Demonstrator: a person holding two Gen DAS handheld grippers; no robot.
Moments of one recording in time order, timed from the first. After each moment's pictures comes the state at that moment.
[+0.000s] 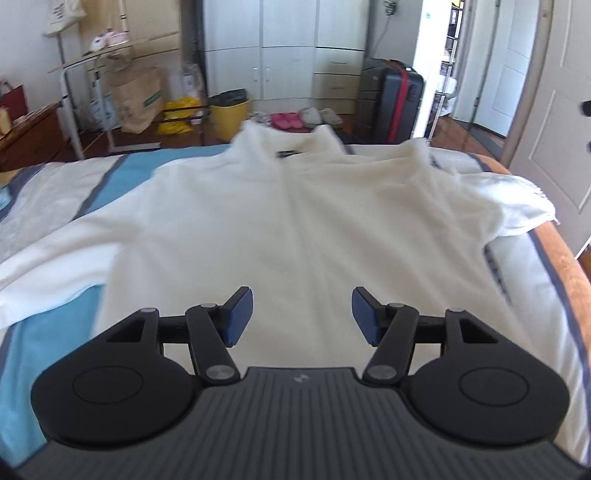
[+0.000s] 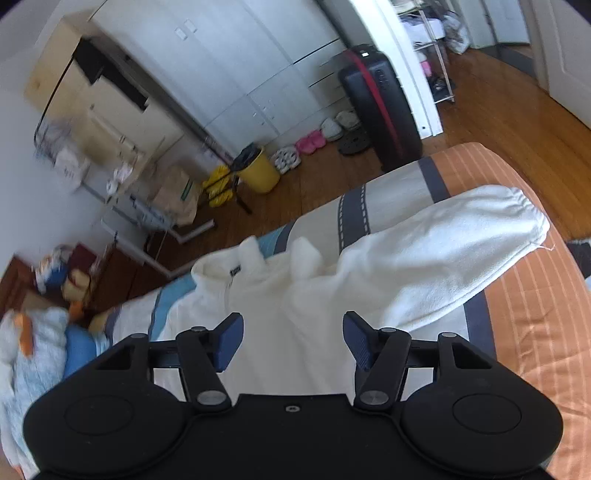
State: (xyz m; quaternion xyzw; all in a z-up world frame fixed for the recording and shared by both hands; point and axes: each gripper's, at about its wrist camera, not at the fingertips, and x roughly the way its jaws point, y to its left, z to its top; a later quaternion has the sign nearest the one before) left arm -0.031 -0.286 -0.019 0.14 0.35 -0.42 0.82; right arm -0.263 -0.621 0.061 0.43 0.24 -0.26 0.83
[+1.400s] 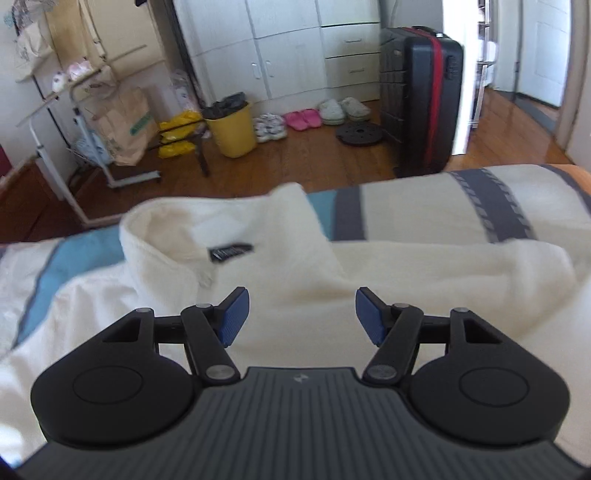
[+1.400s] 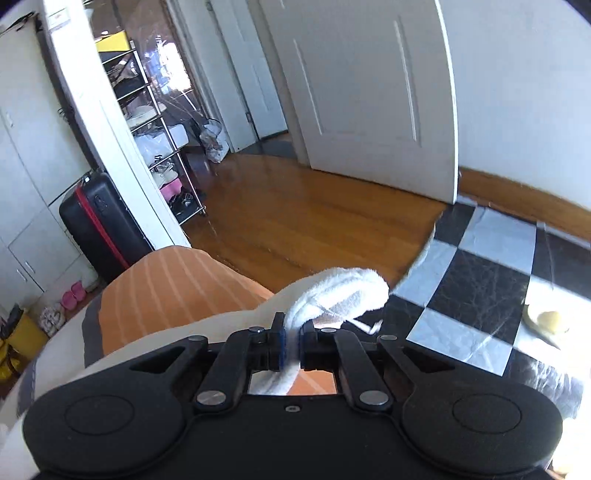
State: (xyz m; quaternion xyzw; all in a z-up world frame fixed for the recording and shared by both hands) left arm 0.103 -0.570 -0.088 0.23 0.32 -0.34 0.85; right arm -0.375 -0.781 -0.110 0.36 0.13 -0.64 0.67
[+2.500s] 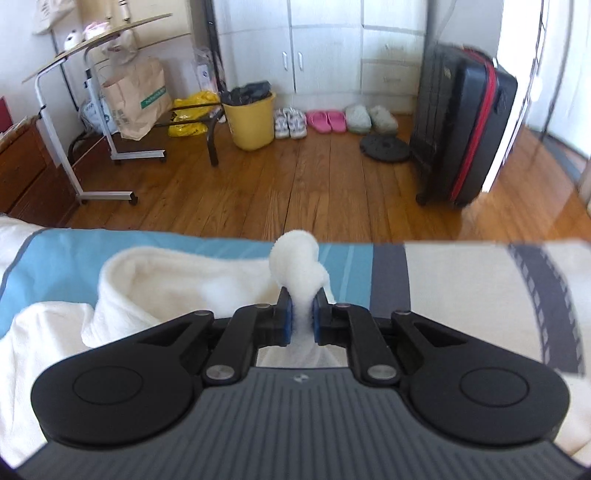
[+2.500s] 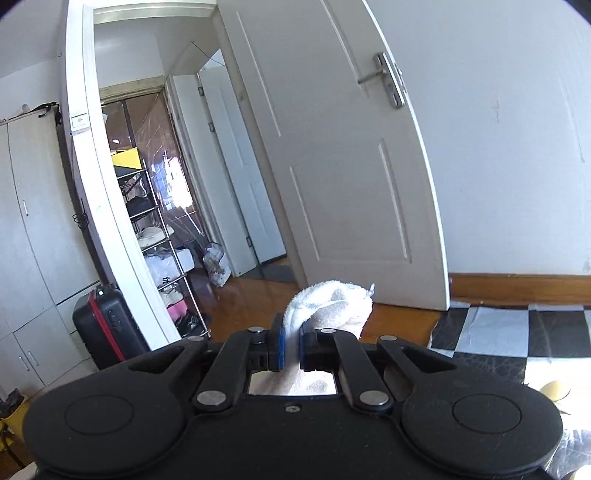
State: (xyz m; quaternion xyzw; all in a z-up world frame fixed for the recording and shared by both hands) left arm 0.181 -0.623 -0.108 0.18 0.36 -0.32 0.86; right arm -0.365 -0.723 -0.058 0.20 -0.01 -0.71 0.68
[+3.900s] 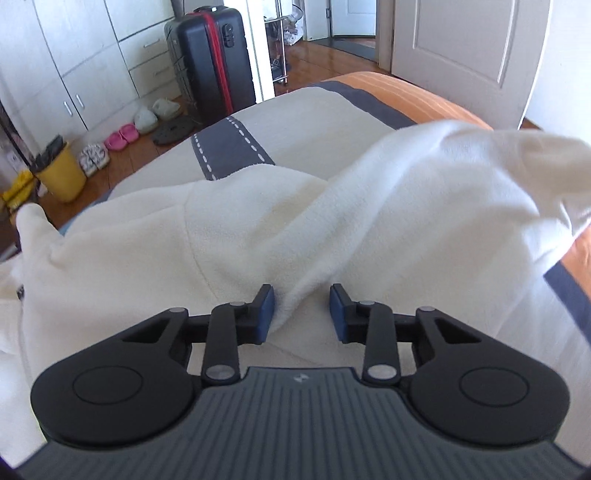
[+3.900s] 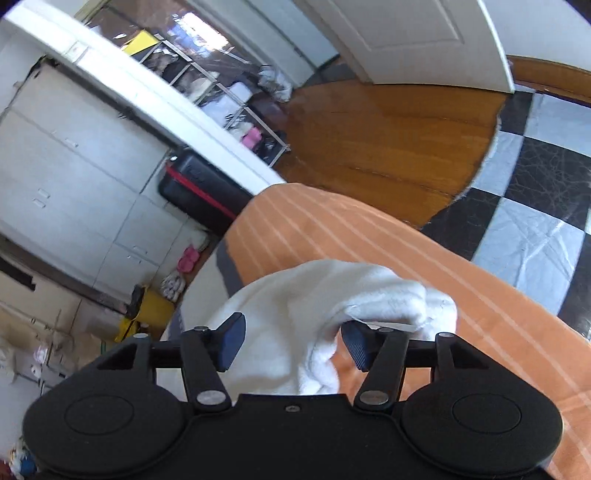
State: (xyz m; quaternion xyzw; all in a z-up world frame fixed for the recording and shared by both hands) left arm -0.061 -0.604 -0.115 0.33 0.31 -0.58 0.68; right arm -0.410 -0.704 -0.082 0.53 0.09 -0.47 0.70
